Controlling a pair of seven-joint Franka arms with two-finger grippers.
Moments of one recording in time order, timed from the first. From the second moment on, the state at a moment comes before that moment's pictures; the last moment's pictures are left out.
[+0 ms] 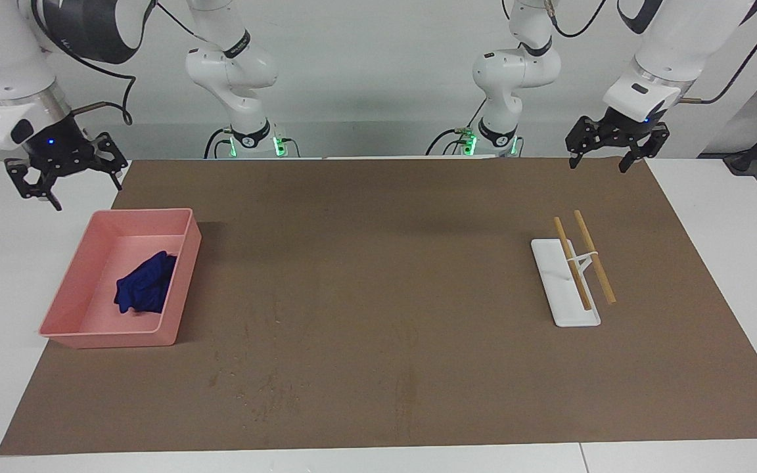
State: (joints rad) left arm 0.03 -0.04 -0.13 -1.58 -0.01 1.52 0.09; right arm -0.05 0.04 -0.10 -1.53 -0.07 1.65 -0.72
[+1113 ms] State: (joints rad) left arm 0.03 -0.04 -0.13 -1.58 -0.01 1.52 0.09; right arm 0.04 -0.03 -0.04 -1.53 0.04 1.46 0.00
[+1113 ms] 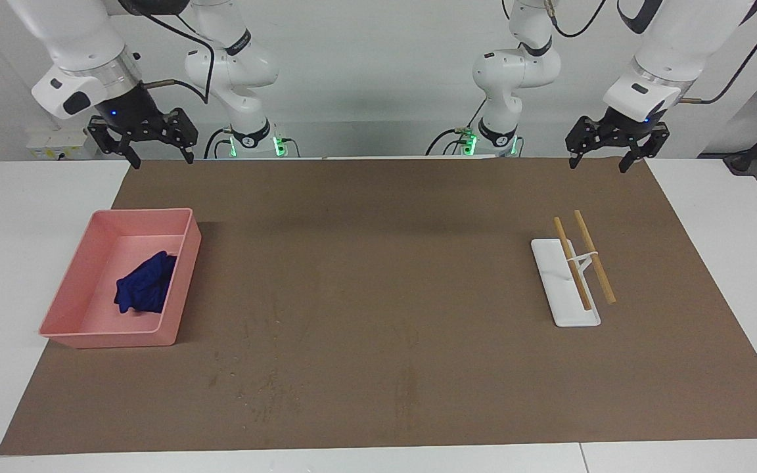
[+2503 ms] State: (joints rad) left arm 0.03 -0.04 -0.13 -1.58 -0.01 1.52 0.09; right arm 0.02 -0.05 0.04 -1.60 0.04 1.63 0.17
